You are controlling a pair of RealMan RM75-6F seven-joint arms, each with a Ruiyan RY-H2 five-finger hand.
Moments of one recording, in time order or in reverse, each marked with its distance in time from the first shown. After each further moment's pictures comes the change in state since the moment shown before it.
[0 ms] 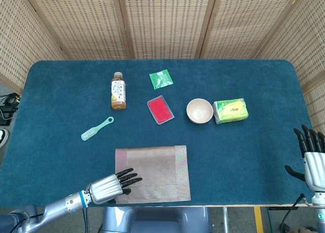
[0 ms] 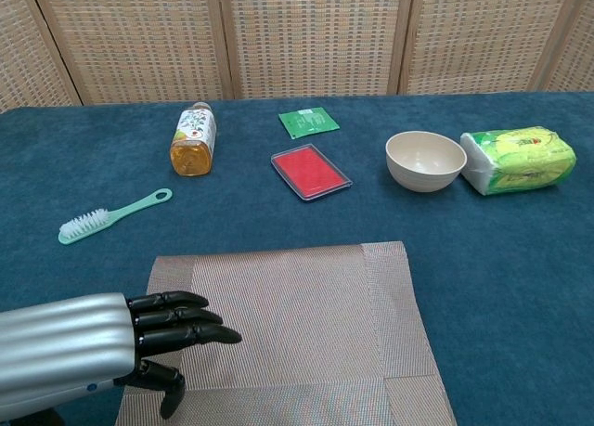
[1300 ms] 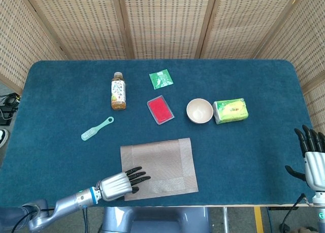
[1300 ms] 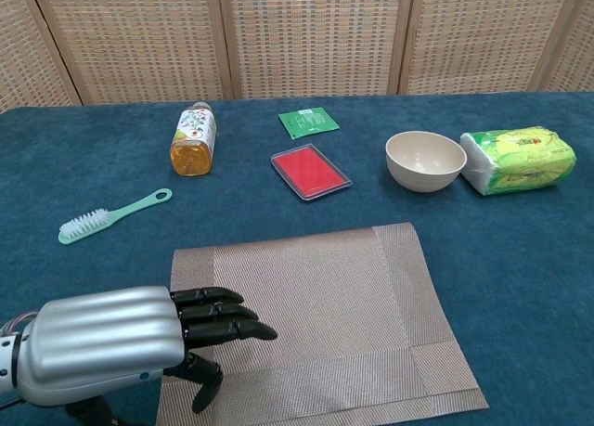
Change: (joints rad) left arm -0.096 -0.020 -0.006 -0.078 -0.097 -0.089 0.059; right arm 0.003 0.006 -0.002 0.000 0.010 -0.012 0.014
